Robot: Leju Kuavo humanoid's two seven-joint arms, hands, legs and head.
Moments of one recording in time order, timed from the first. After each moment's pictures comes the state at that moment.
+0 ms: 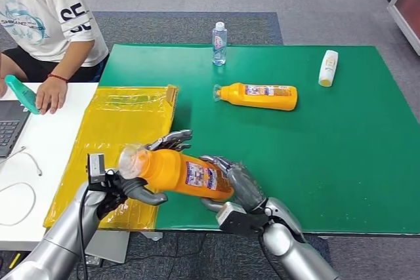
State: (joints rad) left arm -0.34 0.10 -0.35 -1.24 0.04 -0.86 -0.70; right arm -0.25 -0.01 0.66 -1.26 0.51 -0.11 -0.56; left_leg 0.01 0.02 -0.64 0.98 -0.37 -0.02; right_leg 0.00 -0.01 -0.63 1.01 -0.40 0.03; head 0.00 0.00
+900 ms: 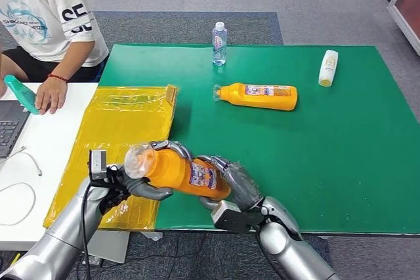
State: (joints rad) left arm -0.38 0.10 -0.39 -1.23 0.06 -0.87 -0.70; right arm -0.27 0.00 0.68 -1.22 0.53 -0.17 -0.55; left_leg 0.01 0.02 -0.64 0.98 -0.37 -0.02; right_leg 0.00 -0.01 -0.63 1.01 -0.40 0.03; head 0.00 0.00
